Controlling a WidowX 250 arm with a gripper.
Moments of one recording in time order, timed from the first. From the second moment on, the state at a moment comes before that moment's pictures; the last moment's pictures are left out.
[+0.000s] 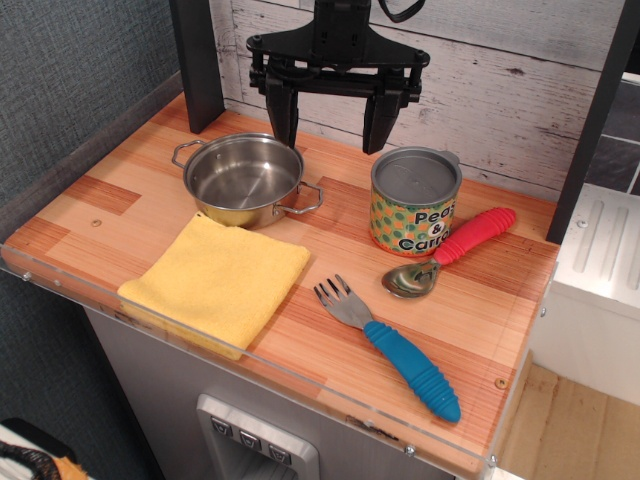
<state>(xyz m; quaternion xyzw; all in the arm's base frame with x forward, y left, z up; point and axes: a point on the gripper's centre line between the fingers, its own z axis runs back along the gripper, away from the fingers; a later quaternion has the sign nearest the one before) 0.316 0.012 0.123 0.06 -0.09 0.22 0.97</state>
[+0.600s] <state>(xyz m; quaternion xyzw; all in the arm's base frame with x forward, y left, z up) 0.314 0.024 0.115 0.05 -0.08 0.32 0.94</state>
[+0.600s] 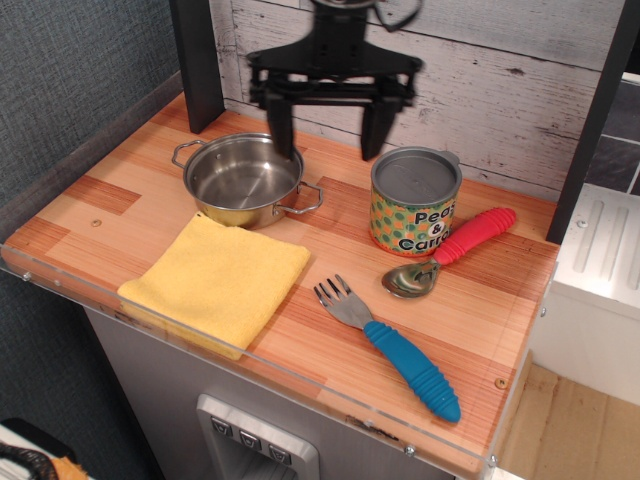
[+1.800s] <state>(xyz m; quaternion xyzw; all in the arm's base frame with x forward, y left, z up) 0.300 0.089 0.047 0.04 -0.11 0.79 0.60</state>
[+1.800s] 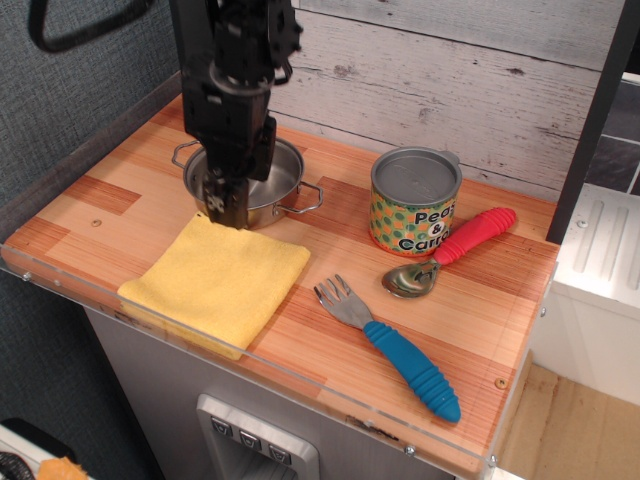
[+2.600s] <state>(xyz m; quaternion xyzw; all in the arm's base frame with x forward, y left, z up) 0.303 0.109 0.025 0.04 -0.12 0.82 0.57</state>
